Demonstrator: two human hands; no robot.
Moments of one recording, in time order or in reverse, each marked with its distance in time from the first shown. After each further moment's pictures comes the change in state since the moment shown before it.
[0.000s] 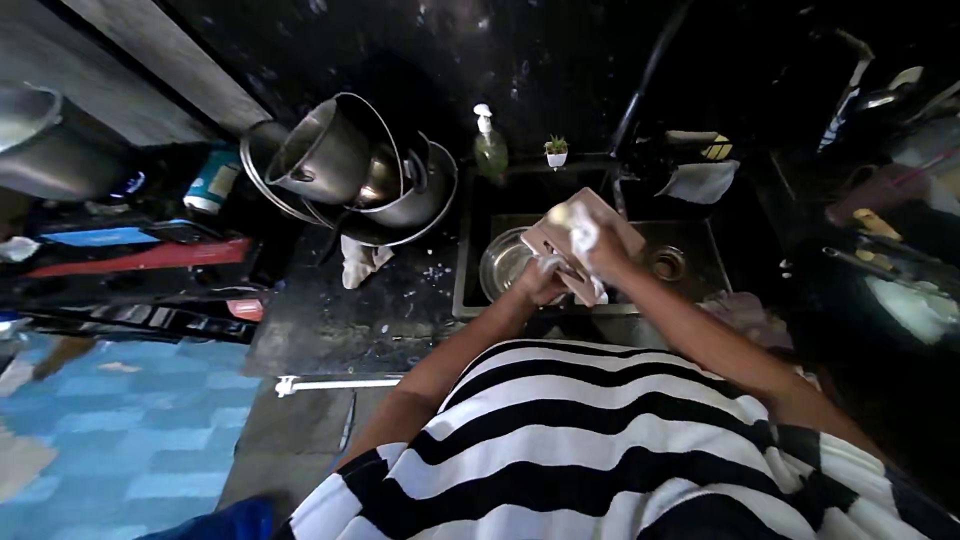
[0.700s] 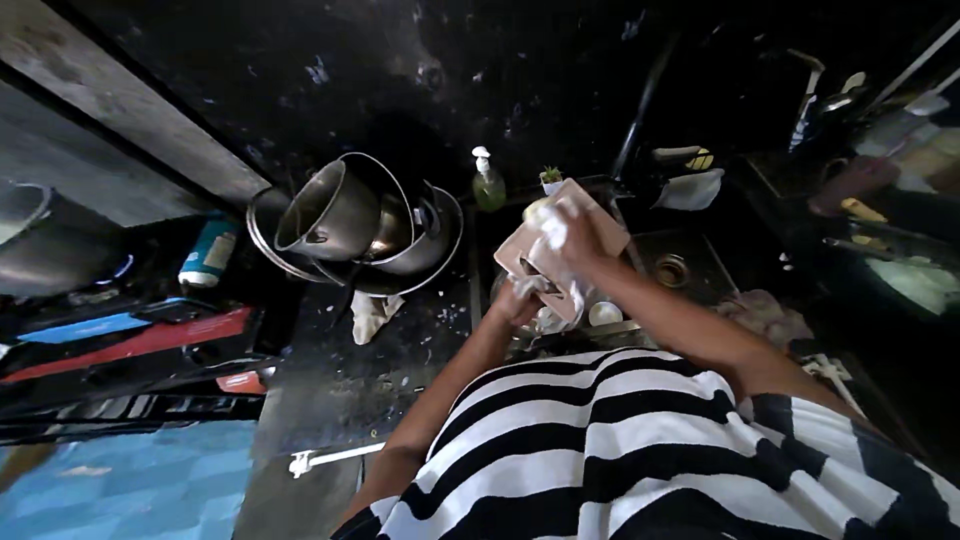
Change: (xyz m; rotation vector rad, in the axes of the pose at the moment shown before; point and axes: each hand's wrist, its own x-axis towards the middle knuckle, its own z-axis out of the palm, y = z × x) left_hand -0.013 0.057 -0.061 0.054 -0.136 0.168; right_hand 0.066 -0.048 0.037 -0.267 0.208 -0.191
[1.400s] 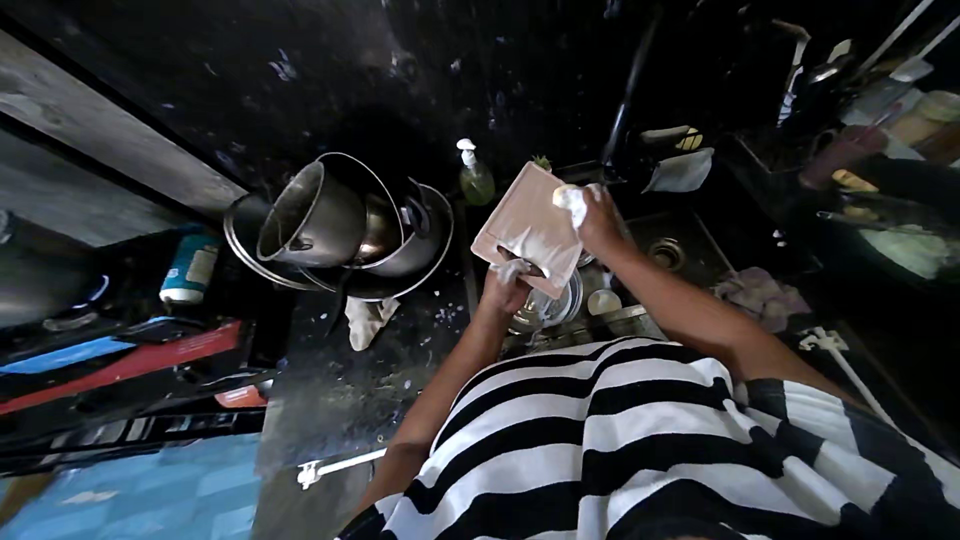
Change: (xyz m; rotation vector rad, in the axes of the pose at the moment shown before) left_hand 0.014 -0.004 -0.013 -0.082 0.167 0.109; right_hand -0.002 0.039 -0.004 -0.044 -0.008 0.293
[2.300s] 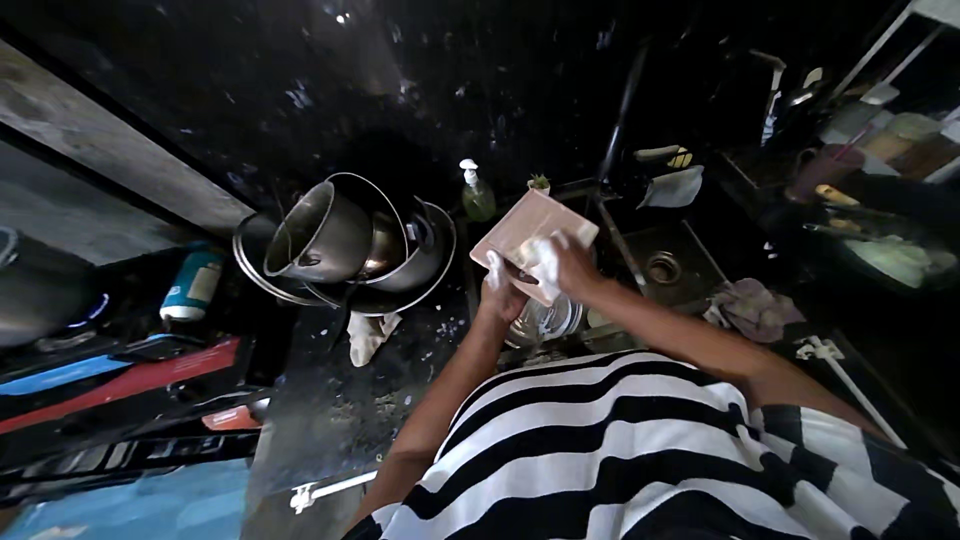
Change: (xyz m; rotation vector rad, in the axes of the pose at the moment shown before) left_hand 0.010 0.008 -0.003 -0.100 0.030 -0.087; right_hand -0.048 -0.046 0.008 -0.021 -0.127 -0.189
